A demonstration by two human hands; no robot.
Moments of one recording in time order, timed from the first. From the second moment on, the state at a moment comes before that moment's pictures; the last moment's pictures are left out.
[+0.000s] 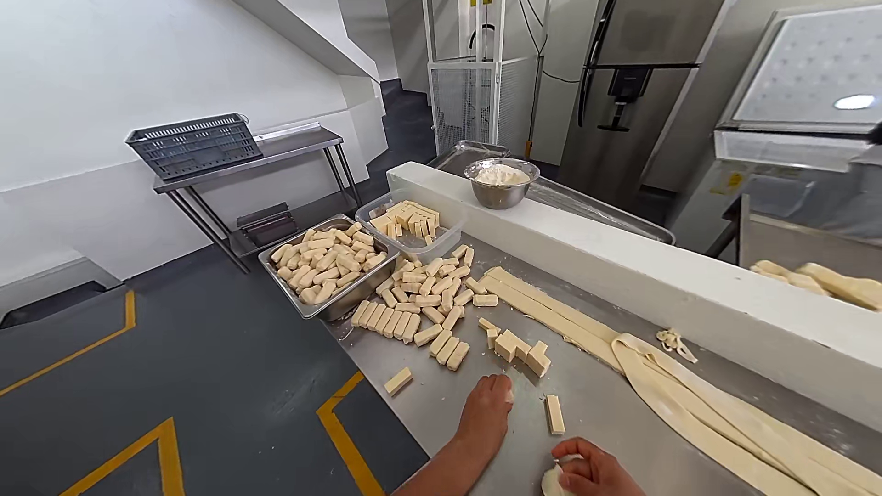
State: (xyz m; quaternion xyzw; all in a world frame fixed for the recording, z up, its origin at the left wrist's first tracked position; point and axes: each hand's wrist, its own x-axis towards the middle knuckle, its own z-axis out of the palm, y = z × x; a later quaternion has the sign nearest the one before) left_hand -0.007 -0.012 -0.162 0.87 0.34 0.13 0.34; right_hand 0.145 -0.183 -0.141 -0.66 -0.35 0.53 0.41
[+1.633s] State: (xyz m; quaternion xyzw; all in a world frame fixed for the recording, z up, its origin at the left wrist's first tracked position) left_hand -0.123 0.004 -0.186 0.95 -0.02 0.19 0.23; right_hand 0.172 -0.223 -0.134 -0.76 -0.45 0.42 0.21
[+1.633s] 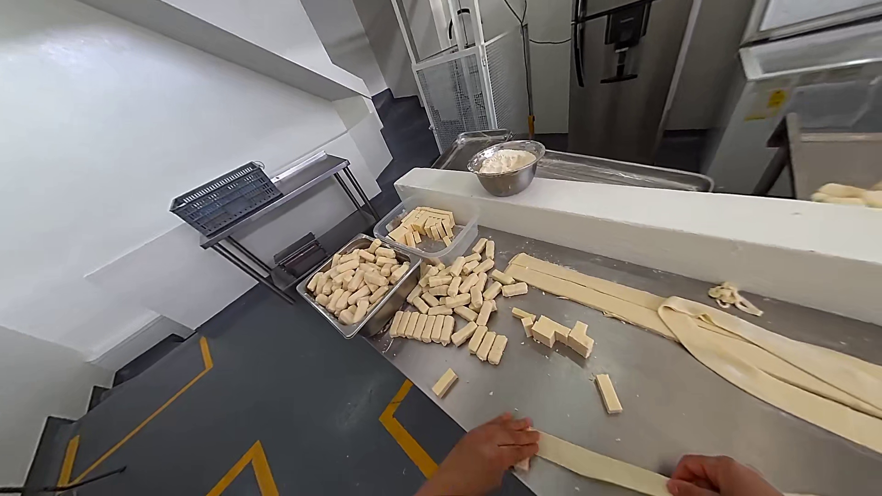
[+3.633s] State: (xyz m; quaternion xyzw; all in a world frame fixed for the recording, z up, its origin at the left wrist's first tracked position) left_hand -0.033 -0.095 -0.062 0.49 0.25 0.10 0.83; right_hand 0.187 -0.187 -0.072 -0.59 -0.57 0.39 0.42
